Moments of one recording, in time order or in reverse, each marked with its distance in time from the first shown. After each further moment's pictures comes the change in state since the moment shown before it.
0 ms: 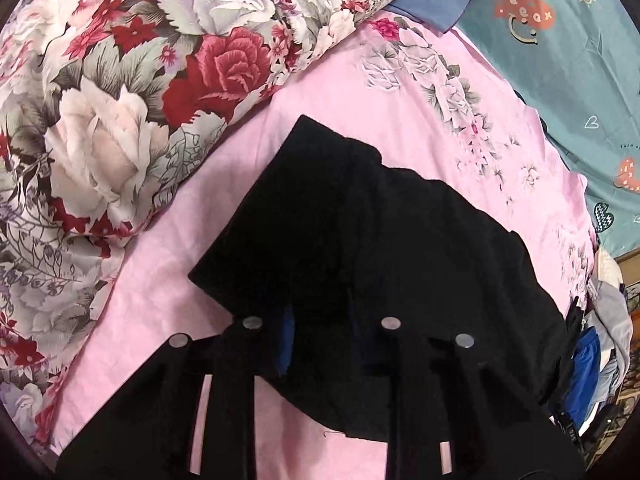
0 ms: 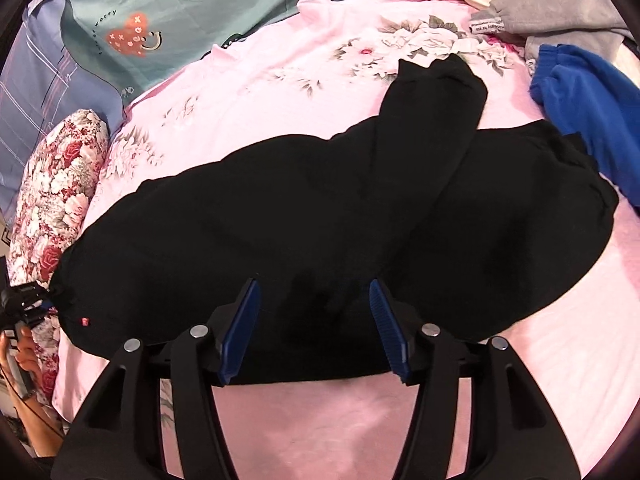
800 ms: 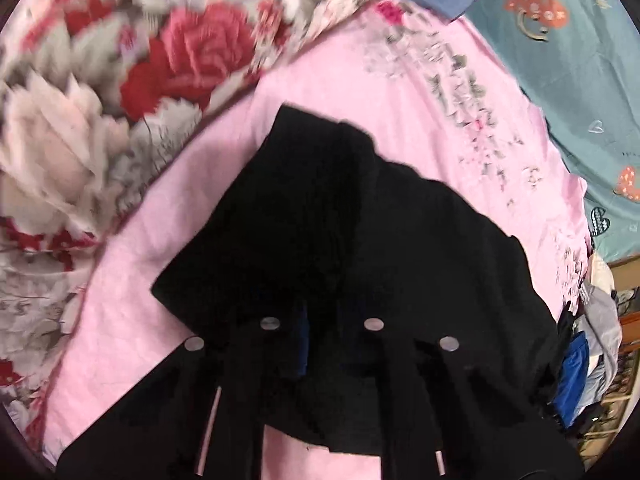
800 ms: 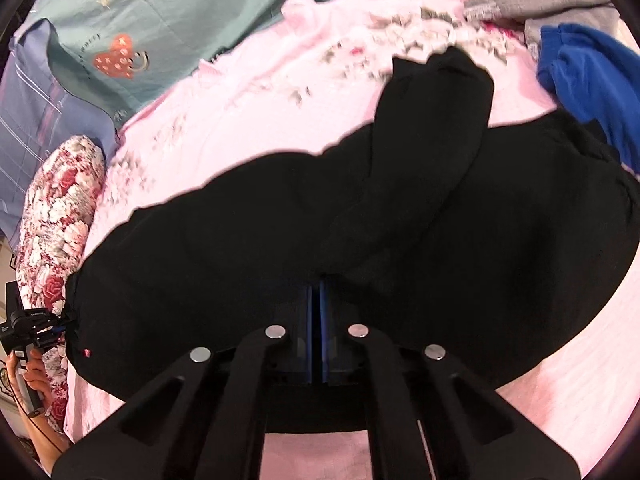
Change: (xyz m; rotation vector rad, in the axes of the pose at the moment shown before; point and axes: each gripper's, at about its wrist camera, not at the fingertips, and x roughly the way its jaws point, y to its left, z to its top) left arm 0.013 -0.007 0.010 -0.020 0.047 -0.032; right arm 0.020 -0.008 0.016 0.073 -0.060 0.054
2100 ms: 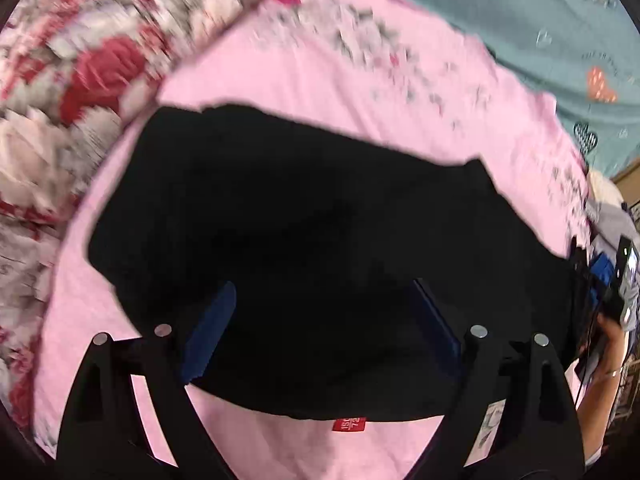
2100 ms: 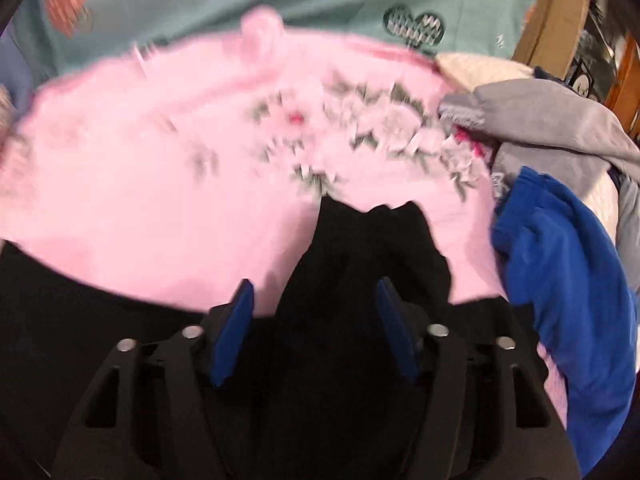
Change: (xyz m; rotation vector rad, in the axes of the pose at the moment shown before) left arm 0.009 -0.066 -0.055 0.244 0.017 0.017; right arm 0.074 -0.003 0.100 -0.251 0.047 -0.486
